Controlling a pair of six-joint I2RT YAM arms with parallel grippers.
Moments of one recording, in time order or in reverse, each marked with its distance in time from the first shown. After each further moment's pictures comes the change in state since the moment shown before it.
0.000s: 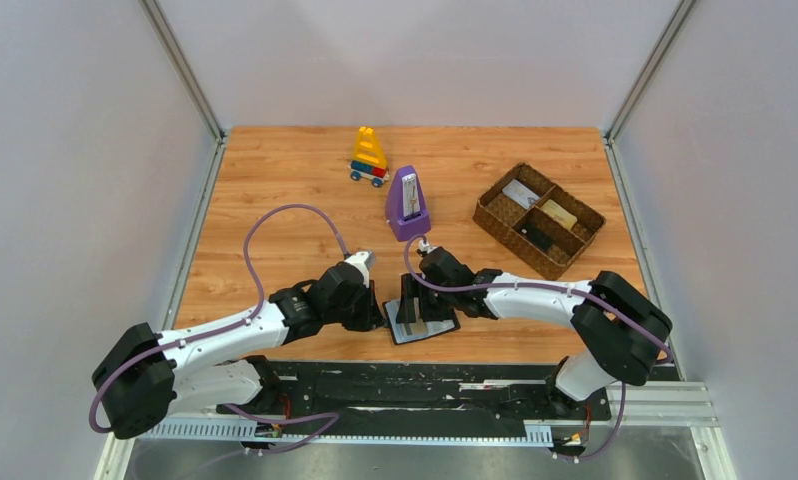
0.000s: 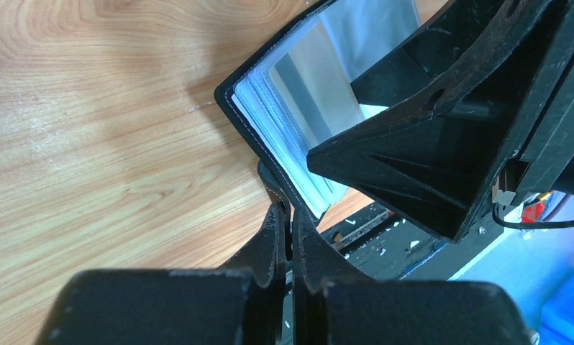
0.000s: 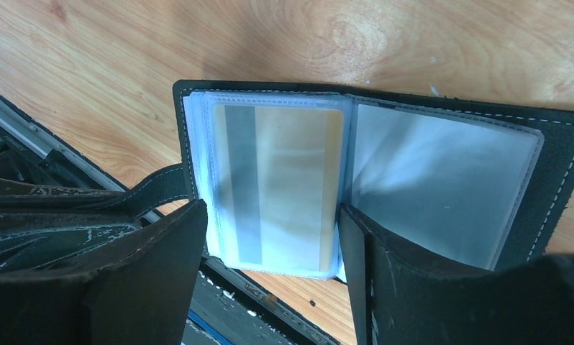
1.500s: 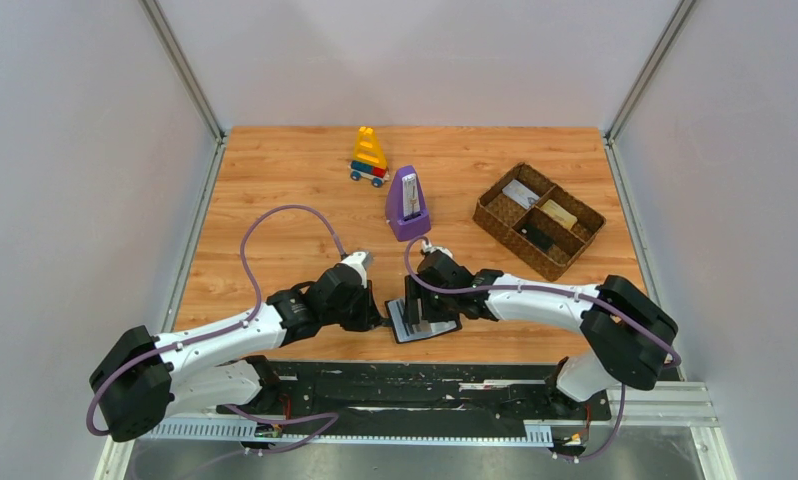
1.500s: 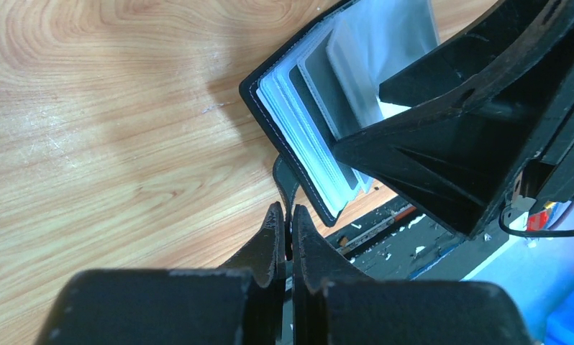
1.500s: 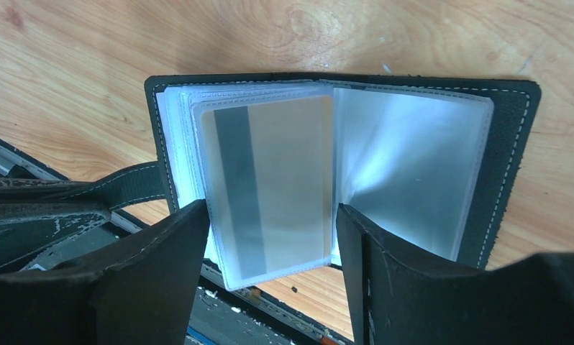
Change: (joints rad) left arm 0.000 -0.021 -0.014 0.000 -0.028 -0.004; right arm 0.030 -0.029 0.025 -0.107 0.123 0.013
